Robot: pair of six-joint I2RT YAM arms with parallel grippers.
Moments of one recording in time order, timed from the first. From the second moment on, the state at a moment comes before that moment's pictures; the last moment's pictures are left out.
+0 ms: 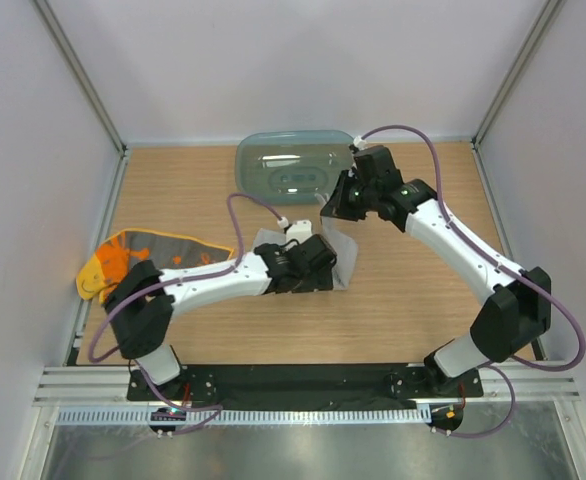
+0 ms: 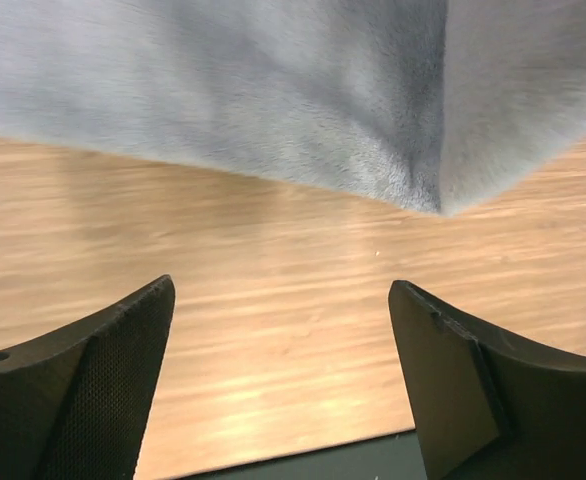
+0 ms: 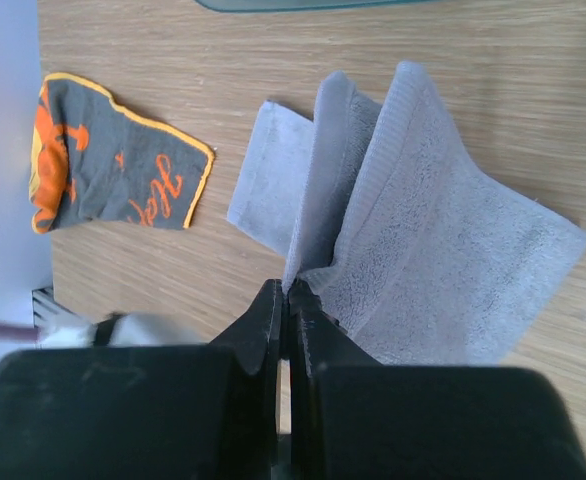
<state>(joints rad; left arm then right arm) -1.05 1.70 1.21 -0.57 -0.35 -0.99 0.50 1.50 1.37 -0.58 -0.16 0.63</state>
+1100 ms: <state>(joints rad) -0.97 0.75 0.98 -1.10 -0.69 -0.82 0.84 2.05 1.60 -0.38 -0.07 0.74</state>
